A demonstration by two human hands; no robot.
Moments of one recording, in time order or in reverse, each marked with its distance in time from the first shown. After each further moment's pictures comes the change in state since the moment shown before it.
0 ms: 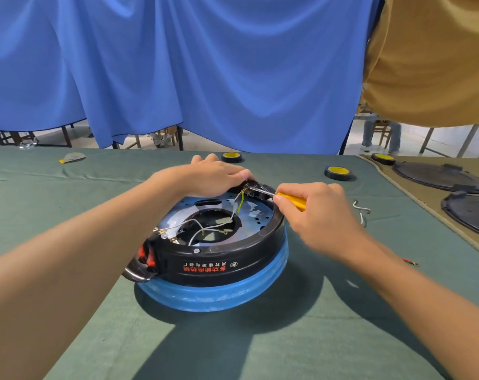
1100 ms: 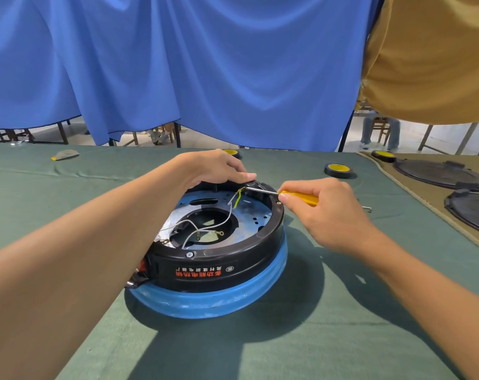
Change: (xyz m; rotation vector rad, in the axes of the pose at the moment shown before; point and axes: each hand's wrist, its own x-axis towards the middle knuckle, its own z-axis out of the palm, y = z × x) left_hand 0.032 -0.001 -0.001 -0.440 -0.002 -0.146; right_hand 0.003 0.019 -0.002 0.141 -0.032 0.044
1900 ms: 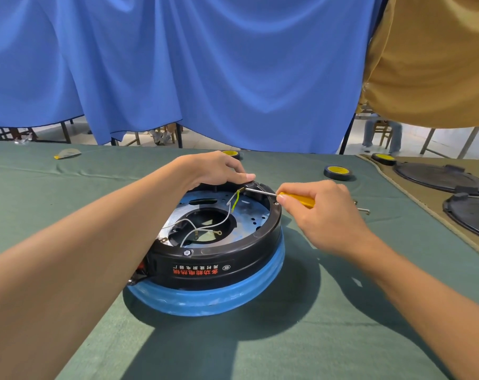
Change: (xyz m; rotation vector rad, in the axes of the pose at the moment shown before) left_hand -0.001 -0.001 0.002 0.030 0.017 0.014; right_hand -0.002 -0.004 0.000 -0.035 0.002 -0.004
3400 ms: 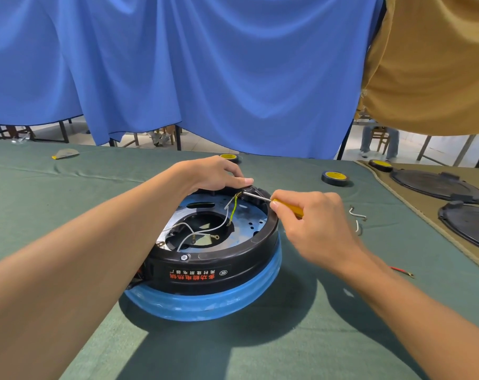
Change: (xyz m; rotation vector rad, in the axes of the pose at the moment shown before) left_hand 0.003 -0.005 0.002 -0.056 -0.006 0.021; right_hand -0.003 -0.008 0.007 -0.129 0.074 -0.121
